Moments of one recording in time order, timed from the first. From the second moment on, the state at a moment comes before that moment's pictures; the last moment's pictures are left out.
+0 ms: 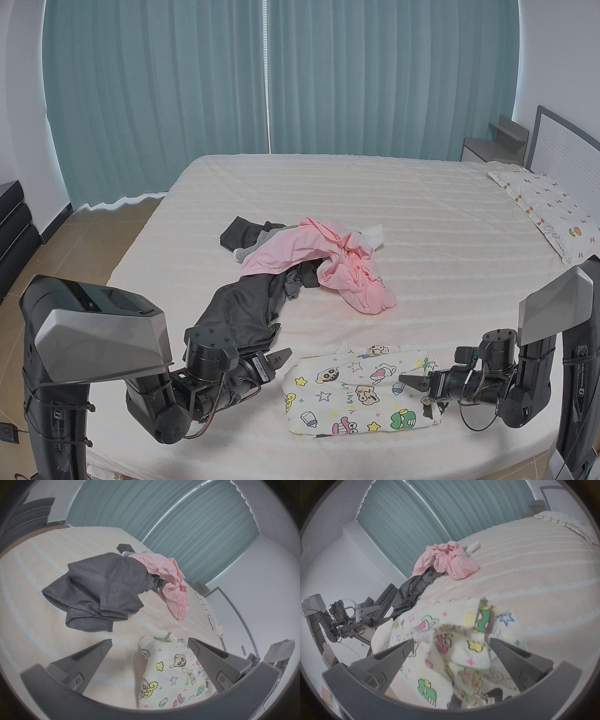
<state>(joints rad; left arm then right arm) -0.54 2.30 -0.52 -1.28 0.04 -0.81 0.24 2.40 -0.27 -1.55 0.32 0.34</state>
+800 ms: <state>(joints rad) -0.52 2.41 -0.42 -1.55 0.05 -0.83 0.16 2.36 -0.31 -1.55 0.29 0.49</state>
